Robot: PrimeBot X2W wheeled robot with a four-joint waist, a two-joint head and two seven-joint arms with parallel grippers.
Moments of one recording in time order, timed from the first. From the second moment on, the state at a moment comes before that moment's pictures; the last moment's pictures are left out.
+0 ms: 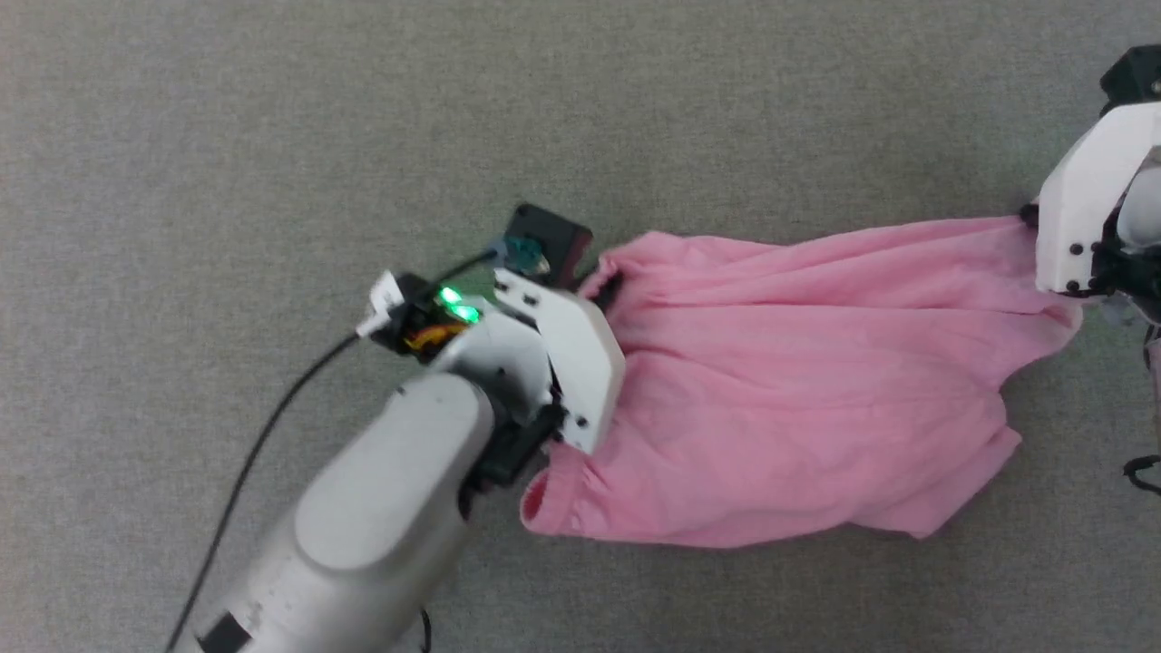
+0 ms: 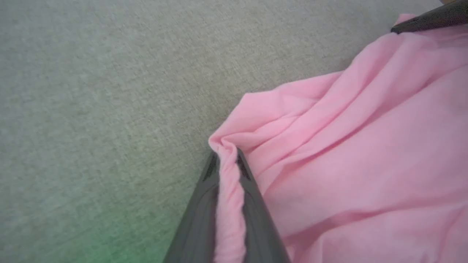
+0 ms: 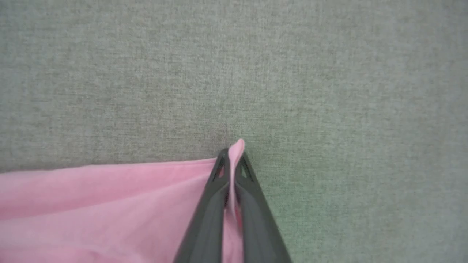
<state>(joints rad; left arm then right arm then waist) -0.64 0.21 -0.67 0.19 -0.49 0.14 0.45 -0.77 -0.30 -0.02 0.51 0.26 0.13 0.91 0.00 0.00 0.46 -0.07</state>
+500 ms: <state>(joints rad) -1.18 0.38 -0.45 0.22 -0.41 0.11 0.31 -1.15 -0.29 0.02 0.27 0.17 0.13 0.60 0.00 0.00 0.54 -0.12</state>
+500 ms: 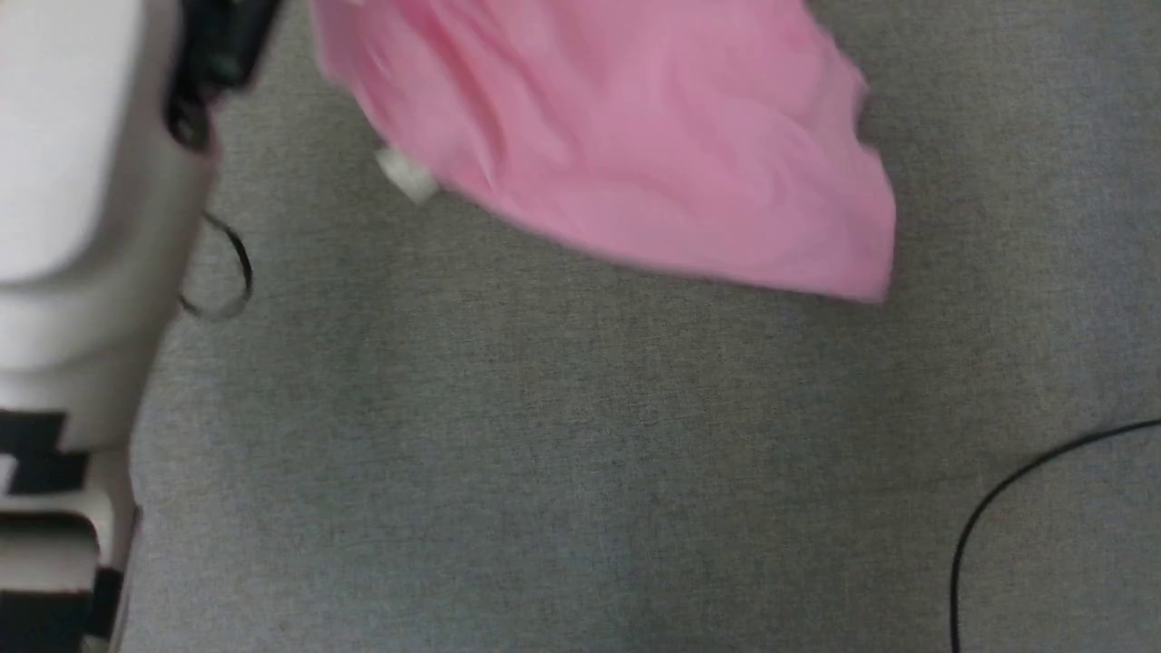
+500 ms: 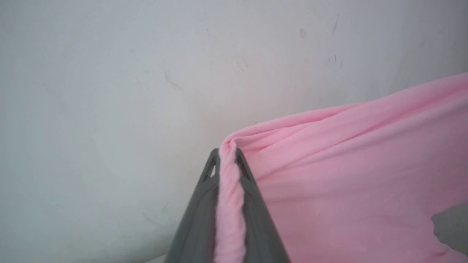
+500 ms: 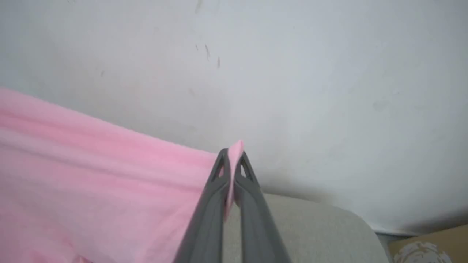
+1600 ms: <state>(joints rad) -0.20 0.41 -0.46 -0.01 -0.69 0.16 0.19 -0.12 -0.39 0.07 -0.20 0.43 0.13 0.59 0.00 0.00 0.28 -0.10</state>
